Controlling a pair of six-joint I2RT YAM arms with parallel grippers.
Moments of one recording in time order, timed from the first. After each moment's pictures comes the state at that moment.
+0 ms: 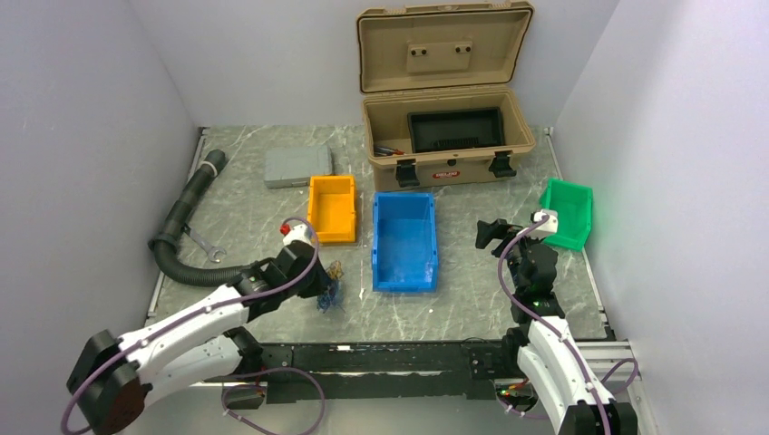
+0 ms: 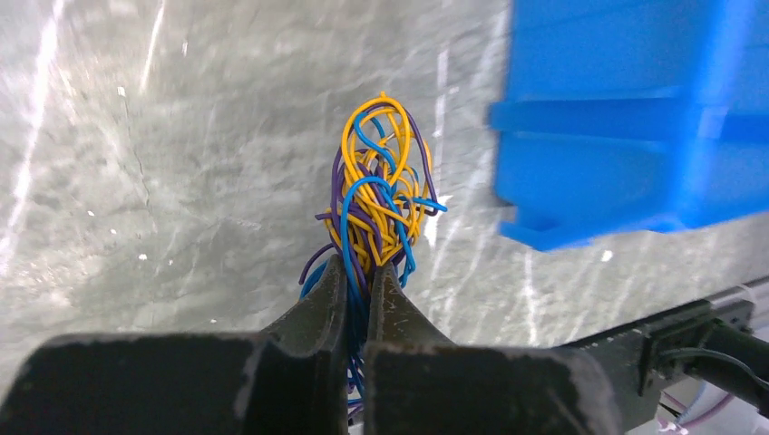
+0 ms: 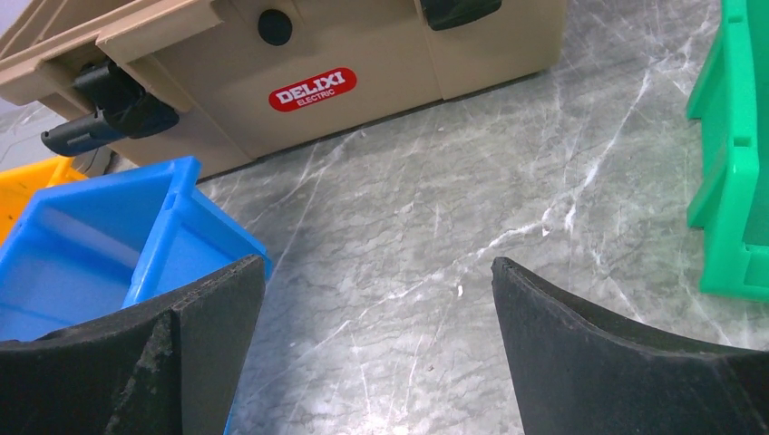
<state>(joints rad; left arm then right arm) -0.77 0.95 0.46 -0.36 -0.14 -0.94 0.03 0.64 0.15 0.38 -0.03 0.31</state>
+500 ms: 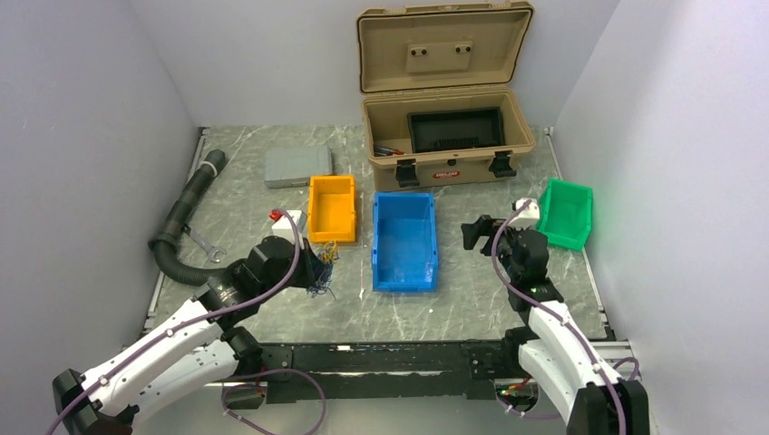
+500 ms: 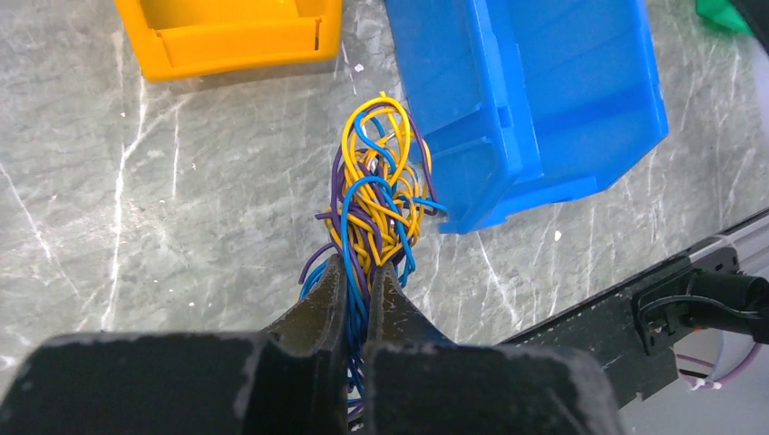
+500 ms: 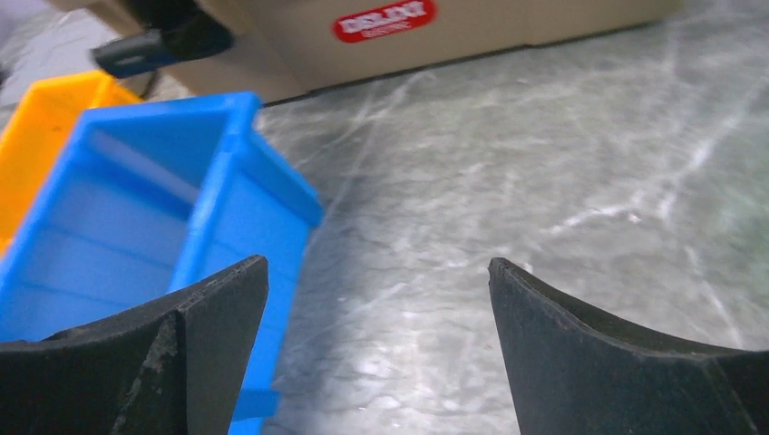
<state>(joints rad) -0.78 0.68 0.60 -0.49 -0.17 -0.65 0.10 0.74 0.22 0.29 -0.09 0.30</state>
